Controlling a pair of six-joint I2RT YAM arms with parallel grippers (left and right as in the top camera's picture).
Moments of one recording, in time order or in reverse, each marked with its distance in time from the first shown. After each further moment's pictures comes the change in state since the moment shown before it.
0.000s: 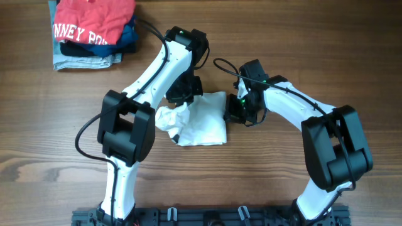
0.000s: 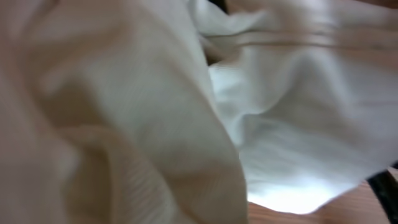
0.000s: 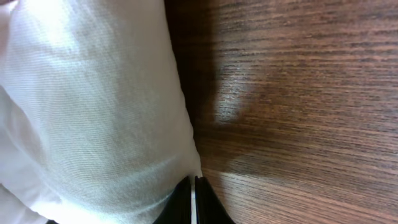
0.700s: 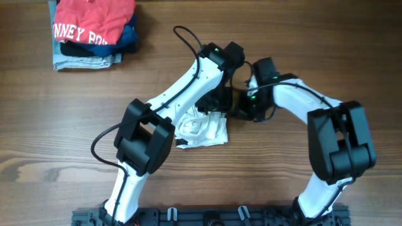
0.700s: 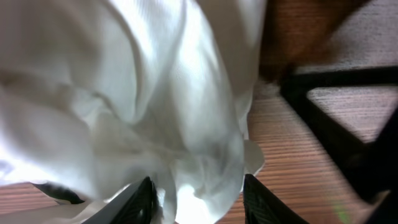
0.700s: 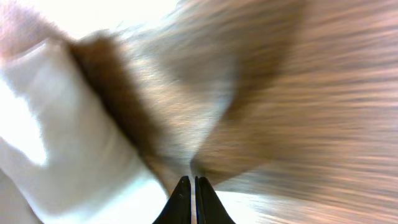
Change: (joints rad) left arm -0.204 -0.001 0.003 0.138 0.058 -0.002; right arm -0.118 0.034 0.002 -0.013 -0.031 0.018
